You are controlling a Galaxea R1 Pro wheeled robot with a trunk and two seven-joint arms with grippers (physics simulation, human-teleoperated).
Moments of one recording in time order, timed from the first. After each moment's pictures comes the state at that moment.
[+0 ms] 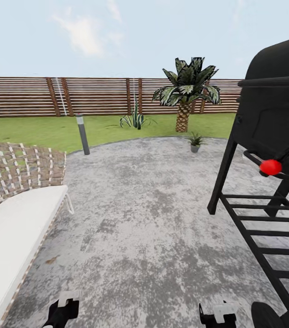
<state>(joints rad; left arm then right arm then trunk) -0.42 0.10 -0.11 -0.22 0.20 -0.30 0.04 -0.36 -0.02 -0.12 -0.13 0.35 -0.61 -0.24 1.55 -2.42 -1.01</state>
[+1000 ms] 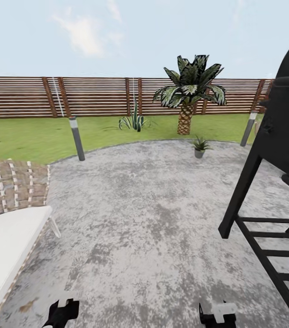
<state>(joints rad) -0.42 0.10 -0.11 -0.22 0.20 -0.29 0.04 -0.36 -0.02 -0.12 -0.13 0.35 -0.61 -0.24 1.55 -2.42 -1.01</state>
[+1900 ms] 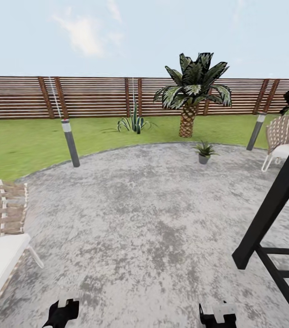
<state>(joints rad) -0.42 0.10 -0.11 -0.22 0.20 -0.30 0.04 -0.36 -0.02 -0.12 -0.13 0.35 -0.61 -0.24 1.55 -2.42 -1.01</state>
